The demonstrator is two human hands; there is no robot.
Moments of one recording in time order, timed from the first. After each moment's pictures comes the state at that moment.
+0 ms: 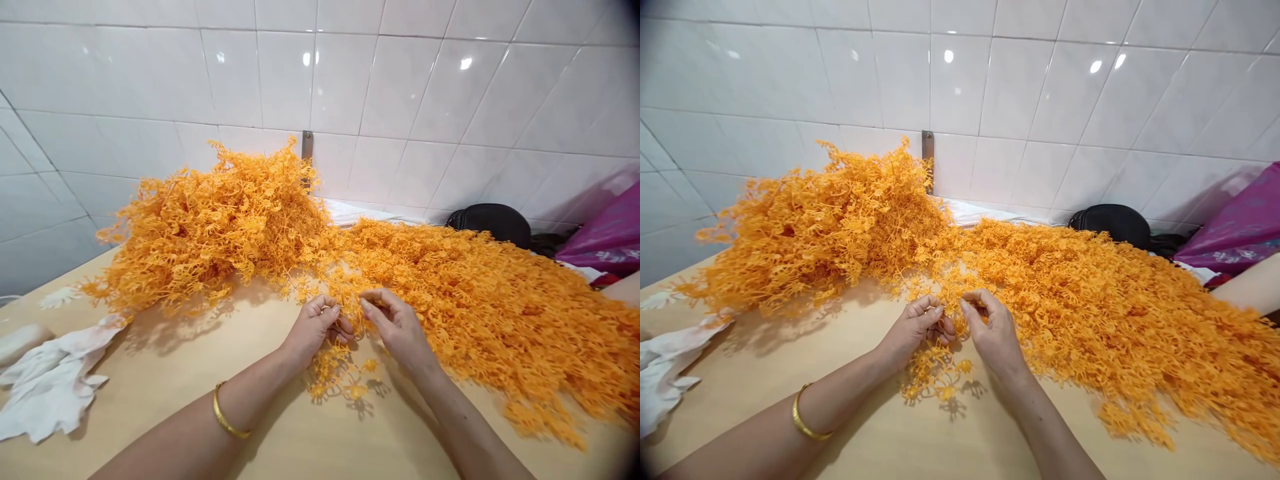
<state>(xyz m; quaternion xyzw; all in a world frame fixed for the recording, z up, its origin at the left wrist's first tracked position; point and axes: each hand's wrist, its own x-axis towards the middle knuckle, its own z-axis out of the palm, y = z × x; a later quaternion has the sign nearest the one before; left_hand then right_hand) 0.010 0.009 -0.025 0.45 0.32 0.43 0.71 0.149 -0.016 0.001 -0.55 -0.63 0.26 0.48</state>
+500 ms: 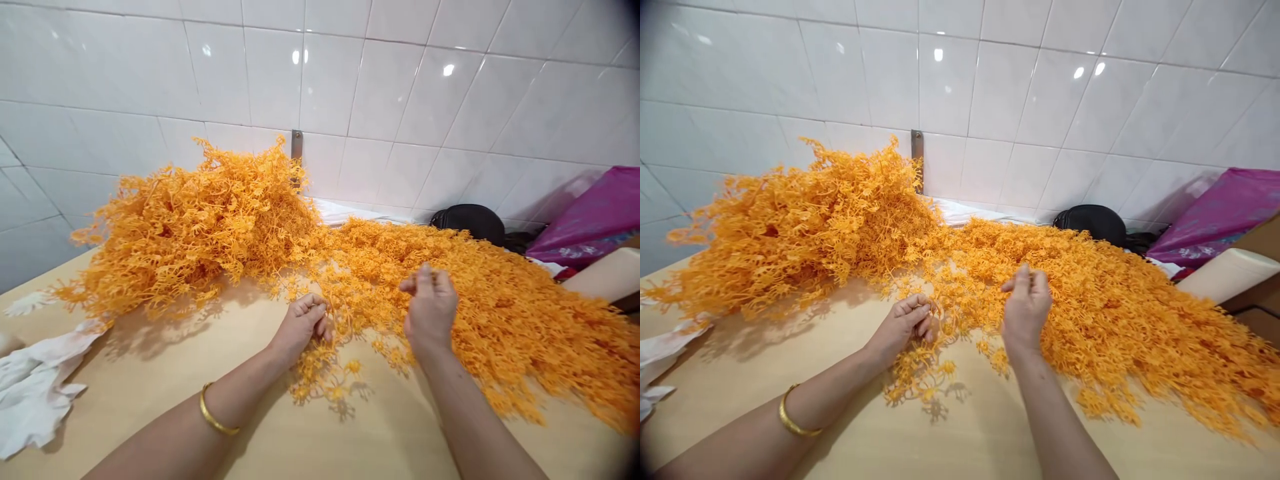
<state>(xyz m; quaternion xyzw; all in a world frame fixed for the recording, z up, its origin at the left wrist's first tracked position) 0.007 0.010 -0.030 0.46 0.30 0.44 0.71 0.172 -0.002 0.005 -0.59 -0.43 0.06 0.68</state>
